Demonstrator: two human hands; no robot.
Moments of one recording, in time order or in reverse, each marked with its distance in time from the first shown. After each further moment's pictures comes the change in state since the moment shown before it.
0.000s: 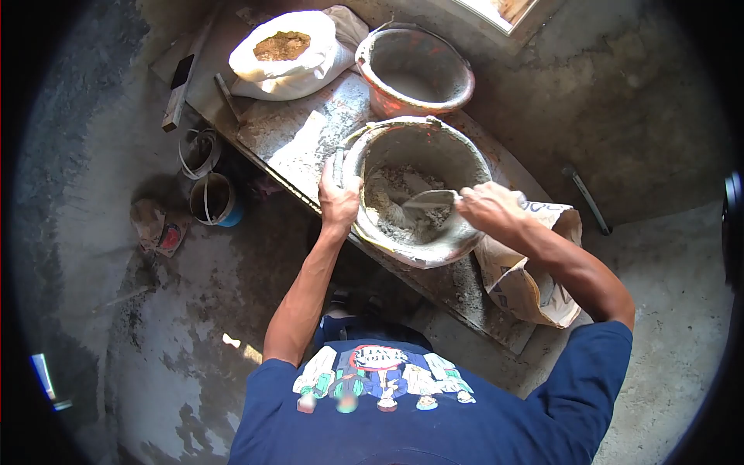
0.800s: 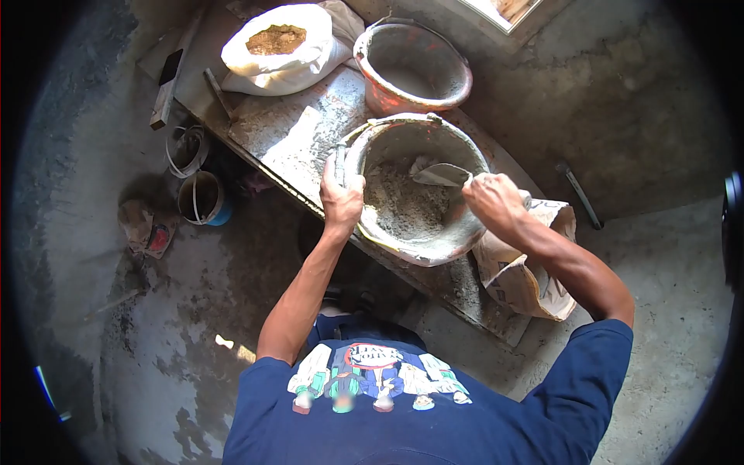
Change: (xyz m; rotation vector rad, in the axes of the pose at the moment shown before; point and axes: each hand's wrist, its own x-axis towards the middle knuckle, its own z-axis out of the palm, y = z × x) left_hand -0.001 0.002 0.000 -0.023 -0.017 -0.054; right_hand 0.008 -0.010 -0.012 -0.127 -0.063 0.280
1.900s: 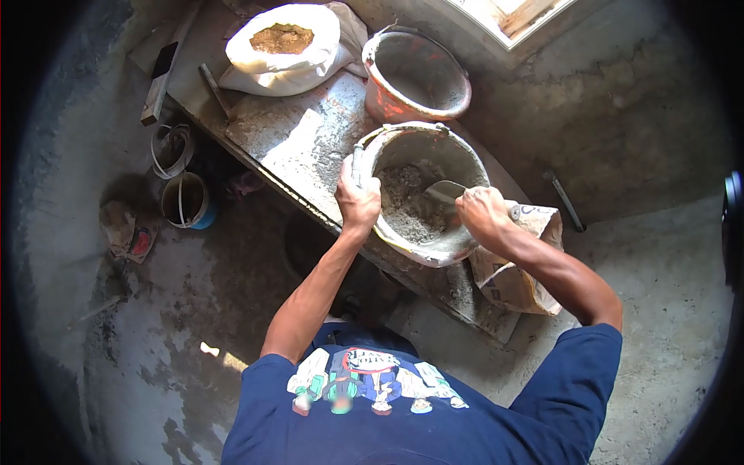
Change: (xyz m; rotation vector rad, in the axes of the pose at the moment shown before) left_hand 0.010 -0.020 0.007 0.067 0.100 0.065; right_hand 0.015 -0.031 -0.012 -0.022 -0.206 0.068
